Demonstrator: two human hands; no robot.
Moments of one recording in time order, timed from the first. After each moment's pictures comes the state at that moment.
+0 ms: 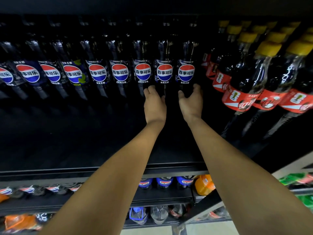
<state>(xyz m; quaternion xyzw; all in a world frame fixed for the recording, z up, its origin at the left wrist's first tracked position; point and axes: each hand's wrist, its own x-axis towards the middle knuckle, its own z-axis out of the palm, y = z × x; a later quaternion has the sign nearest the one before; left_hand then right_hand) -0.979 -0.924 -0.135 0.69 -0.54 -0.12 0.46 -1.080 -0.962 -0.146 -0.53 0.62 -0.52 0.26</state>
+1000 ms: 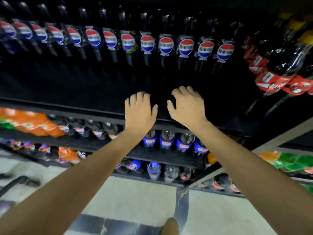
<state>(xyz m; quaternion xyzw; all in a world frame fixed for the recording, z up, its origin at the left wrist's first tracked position) -0.871 -0.735 -0.138 0.78 -0.60 0.07 0.15 -1.014 -0.801 -0.116 -0.87 0.47 -0.17 -0.05</state>
